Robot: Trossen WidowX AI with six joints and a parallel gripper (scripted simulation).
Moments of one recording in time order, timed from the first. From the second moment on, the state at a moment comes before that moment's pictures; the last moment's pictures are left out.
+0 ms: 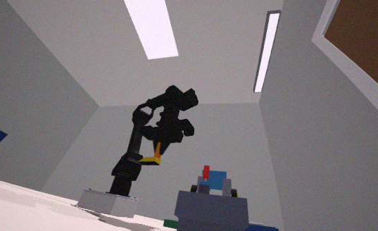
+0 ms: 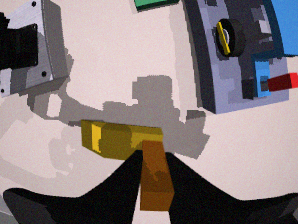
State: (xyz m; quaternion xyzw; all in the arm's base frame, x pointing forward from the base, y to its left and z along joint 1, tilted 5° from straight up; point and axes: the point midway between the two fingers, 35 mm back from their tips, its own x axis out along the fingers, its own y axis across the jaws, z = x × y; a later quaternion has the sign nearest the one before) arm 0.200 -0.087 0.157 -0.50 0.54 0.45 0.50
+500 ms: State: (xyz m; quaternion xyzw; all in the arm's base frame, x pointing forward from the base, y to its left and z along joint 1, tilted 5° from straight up) arm 0.202 -0.081 0.158 -0.55 0.49 0.51 0.45
